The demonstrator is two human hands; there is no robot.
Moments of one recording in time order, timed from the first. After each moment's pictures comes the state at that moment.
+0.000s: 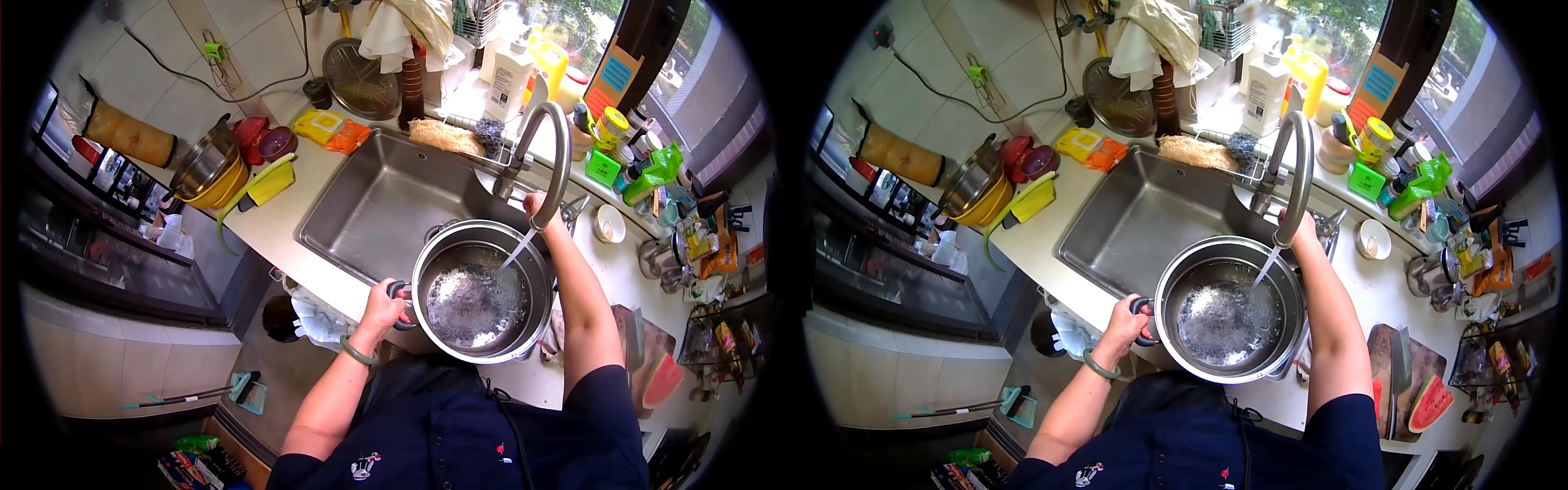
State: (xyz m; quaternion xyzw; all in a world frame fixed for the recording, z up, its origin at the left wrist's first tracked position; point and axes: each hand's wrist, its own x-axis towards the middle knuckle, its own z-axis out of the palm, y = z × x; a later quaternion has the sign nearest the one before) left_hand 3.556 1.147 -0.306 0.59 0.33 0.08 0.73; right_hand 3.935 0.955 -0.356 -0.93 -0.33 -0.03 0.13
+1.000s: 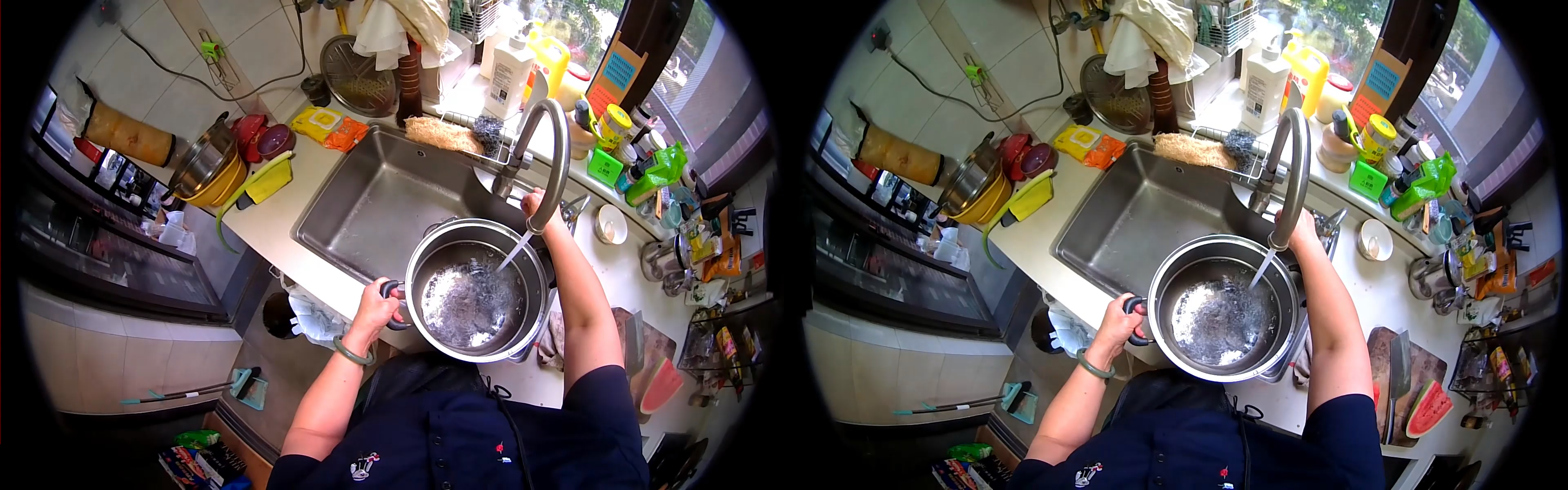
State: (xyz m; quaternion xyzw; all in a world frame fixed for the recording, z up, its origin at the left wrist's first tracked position) left_hand 3.558 1.147 -0.304 0.58 0.34 0.08 0.73; right_hand 3.944 0.951 -0.365 -0.92 -0.37 -0.03 0.14
